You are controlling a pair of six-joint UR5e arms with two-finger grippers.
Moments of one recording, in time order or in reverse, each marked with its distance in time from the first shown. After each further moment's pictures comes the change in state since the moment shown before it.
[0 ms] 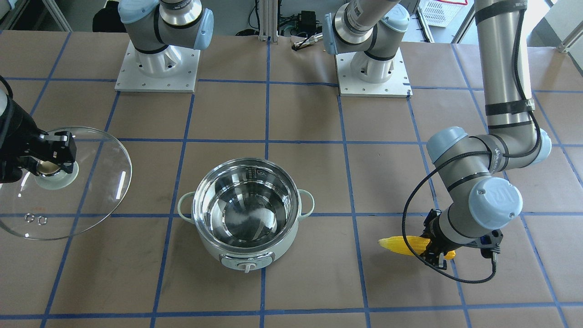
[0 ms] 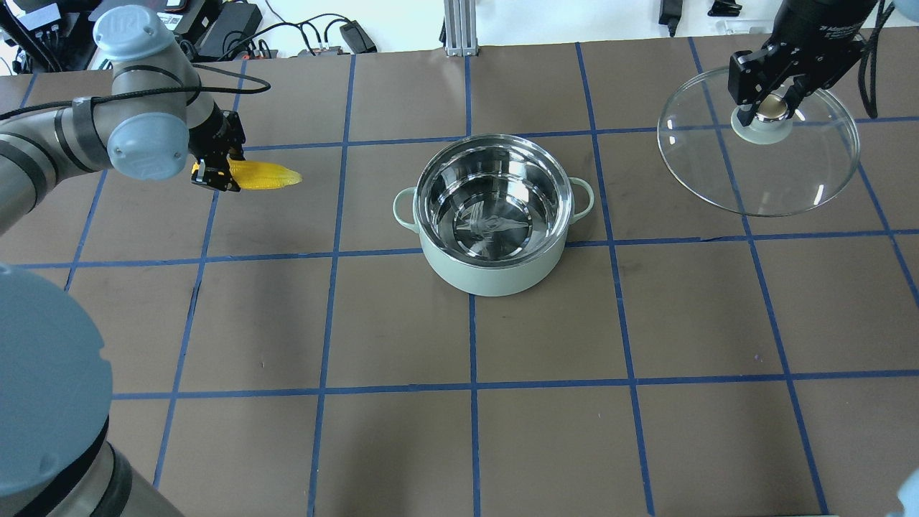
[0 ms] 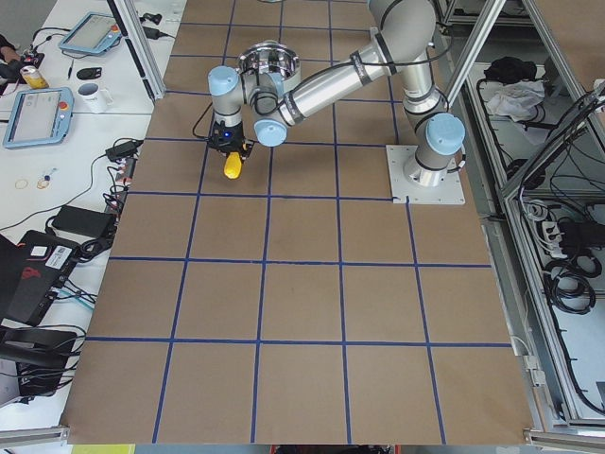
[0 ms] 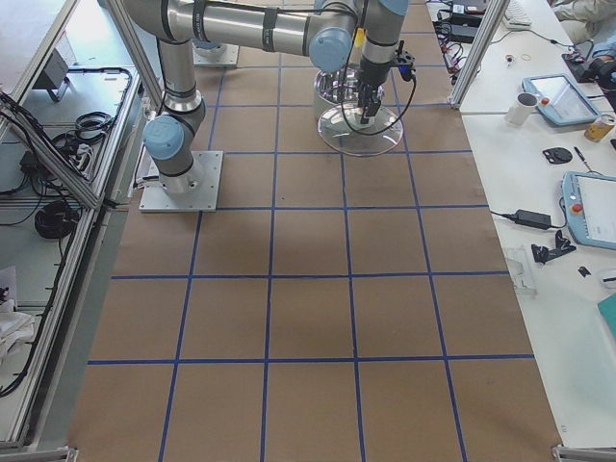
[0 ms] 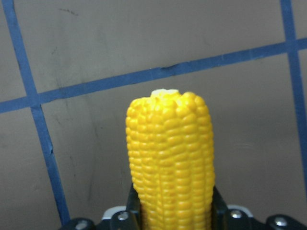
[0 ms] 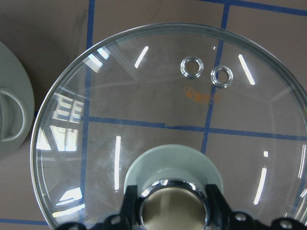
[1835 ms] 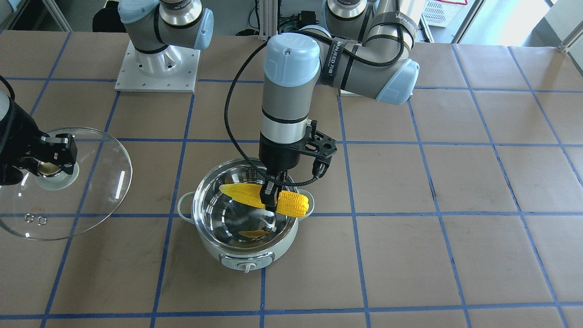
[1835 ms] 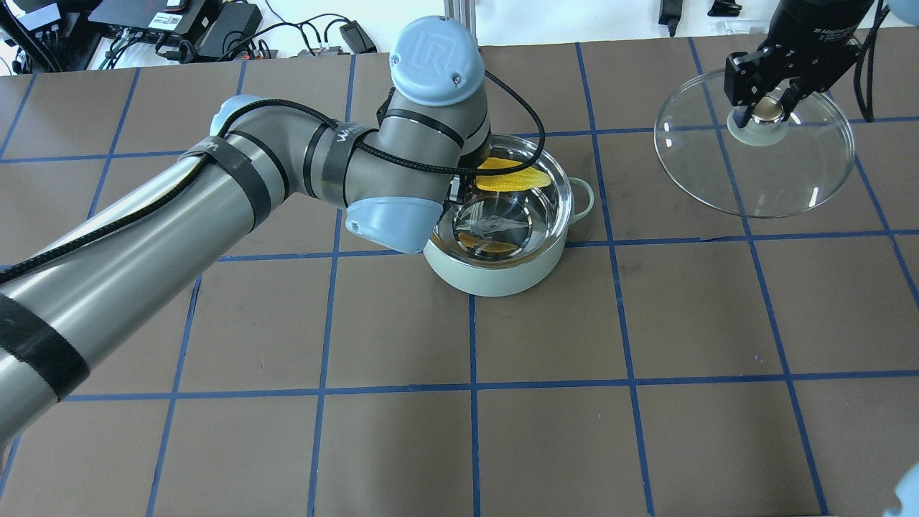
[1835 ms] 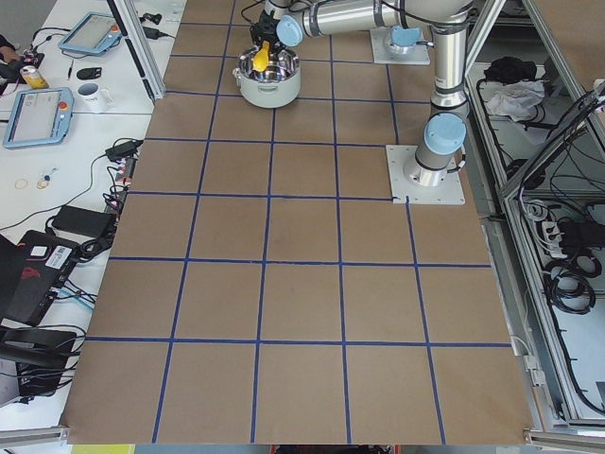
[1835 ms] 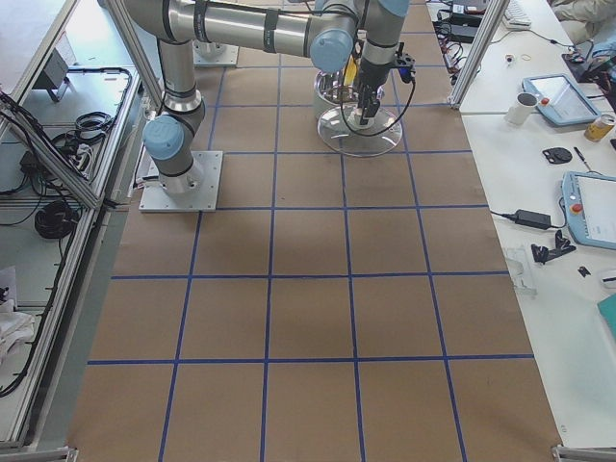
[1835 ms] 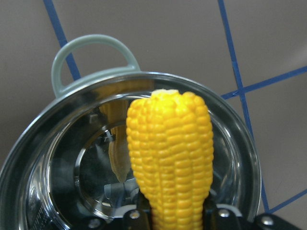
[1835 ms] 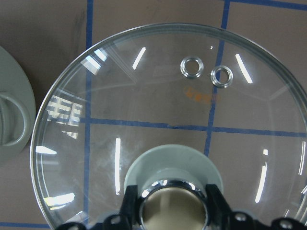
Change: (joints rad) left arm -0.617 0.115 -0.005 0.137 -0.006 -0.496; right arm 0.002 0.006 0.002 -0.001 0.005 0.029
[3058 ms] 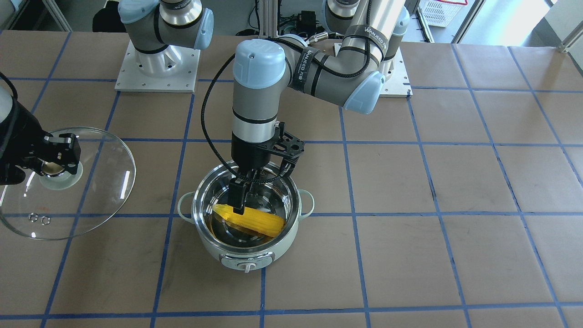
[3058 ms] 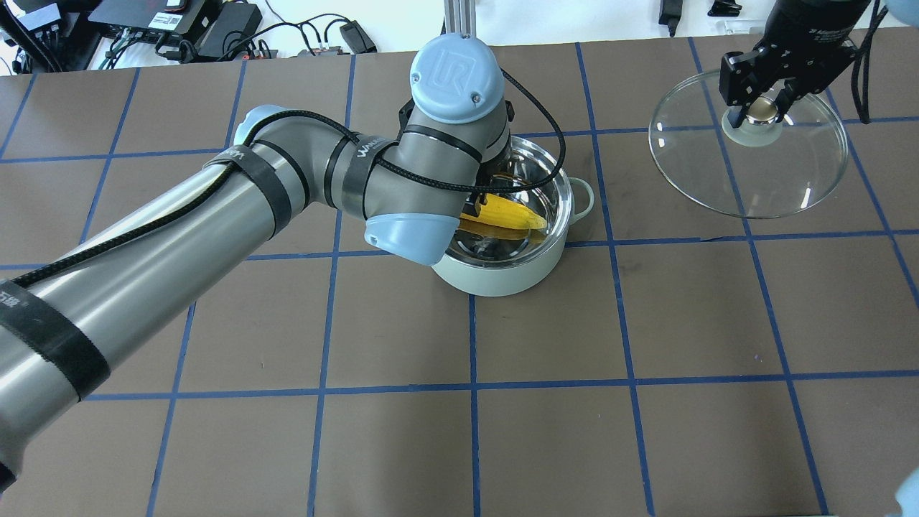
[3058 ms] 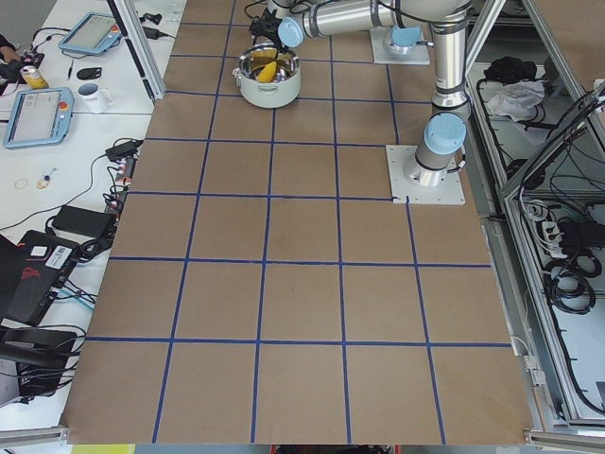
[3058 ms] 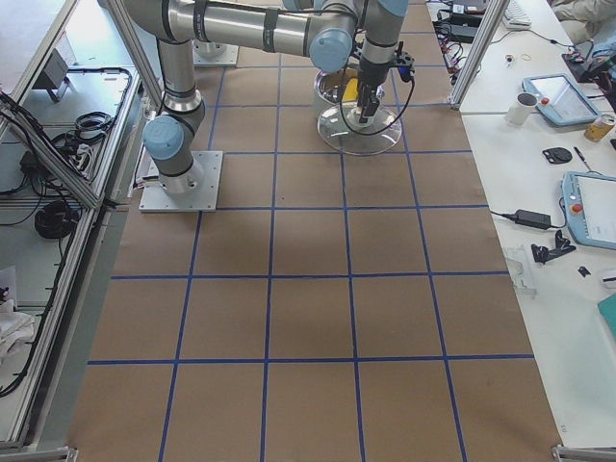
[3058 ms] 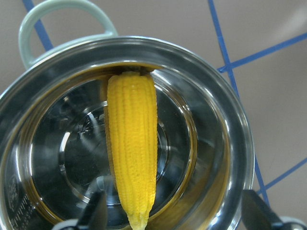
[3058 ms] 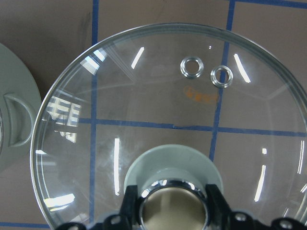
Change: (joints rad) left arm -0.031 -0.020 -0.006 0.077 -0.012 0.071; right arm 0.004 -0.004 0.003 0.001 0.017 0.013
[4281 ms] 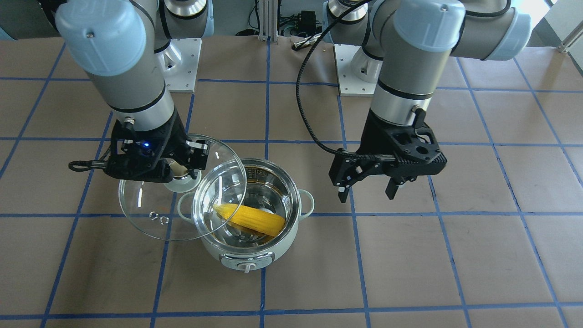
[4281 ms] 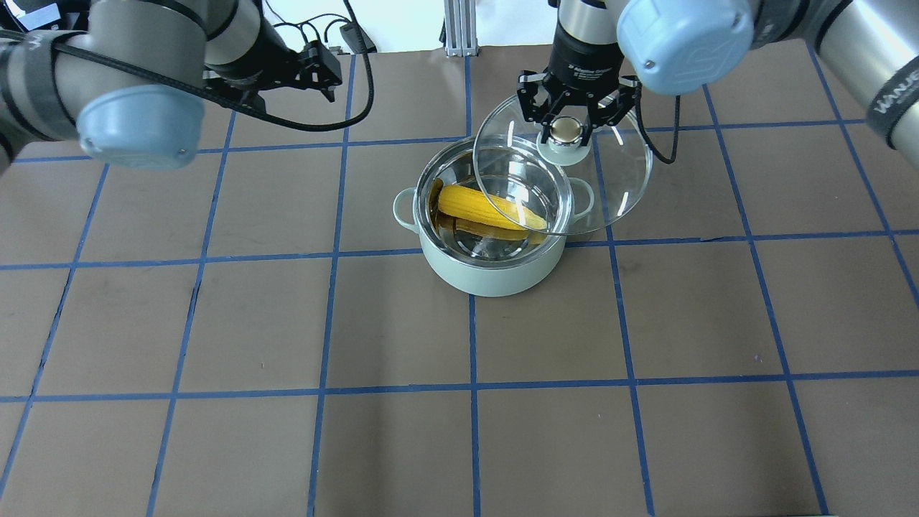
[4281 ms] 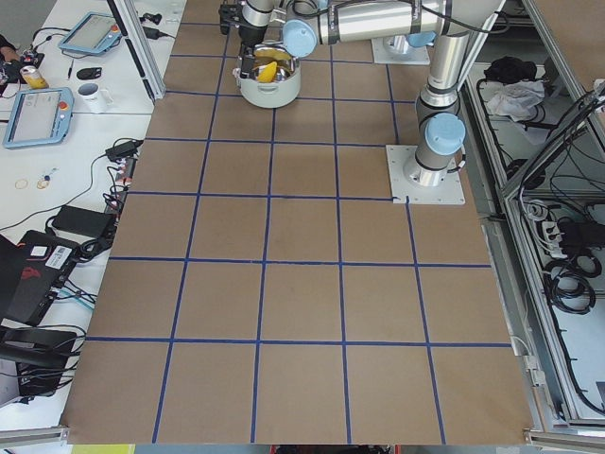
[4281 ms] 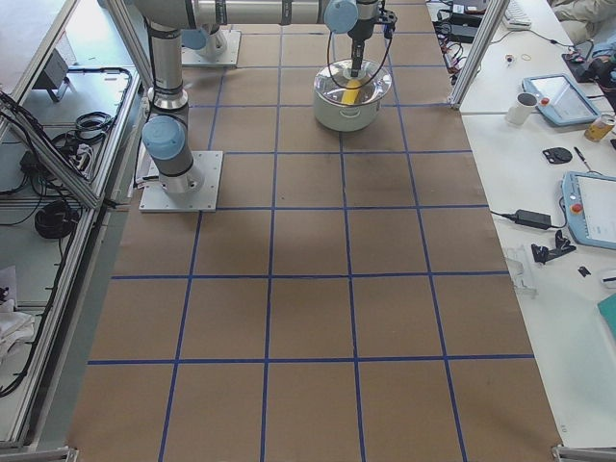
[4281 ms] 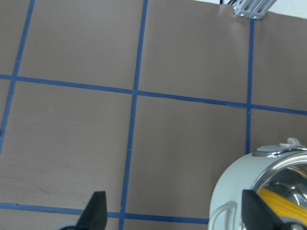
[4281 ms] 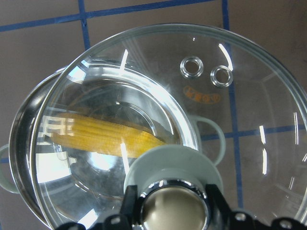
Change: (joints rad) left arm 0.414 0.237 0.012 -0.272 -0.078 1.467; right arm 0.361 0.067 -0.002 -0.139 0.085 0.553
